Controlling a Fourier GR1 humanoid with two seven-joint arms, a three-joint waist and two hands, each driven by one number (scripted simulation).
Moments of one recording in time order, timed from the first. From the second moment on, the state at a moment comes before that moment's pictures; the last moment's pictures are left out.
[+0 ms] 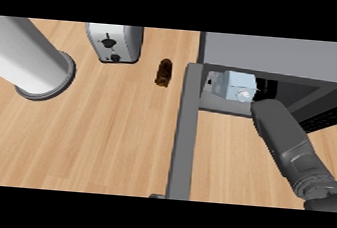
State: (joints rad) left arm 0.27 0.15 0.55 -1.83 0.37 -0.63 -0.16; right arm -1.00 -0.17 -0.04 -0.10 0.06 -0.79 -0.77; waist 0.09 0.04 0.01
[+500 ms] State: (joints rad) left arm 0.24 0.15 0.53 -1.80 0.35 -0.63 -0.16; right arm -1.01 -0.24 -0.10 -0.07 0.02 -0.83 -0.70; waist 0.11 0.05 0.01
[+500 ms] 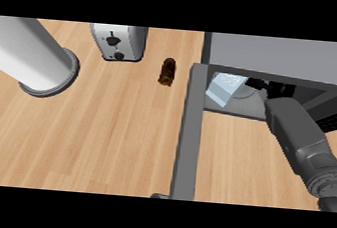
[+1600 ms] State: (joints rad) left arm 0.15 0.17 0.52 -1.70 0.30 -0.62 -0.18; right arm -1.04 -0.19 -0.03 -0.05 0.10 -0.91 -0.63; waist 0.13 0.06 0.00
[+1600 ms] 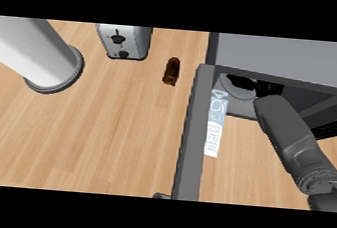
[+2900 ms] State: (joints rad) left arm 0.20 0.14 0.52 -1.70 0.26 -0.63 -0.25; right arm -0.94 -0.16 -0.09 -0.12 0.06 -0.76 -0.75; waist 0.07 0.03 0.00
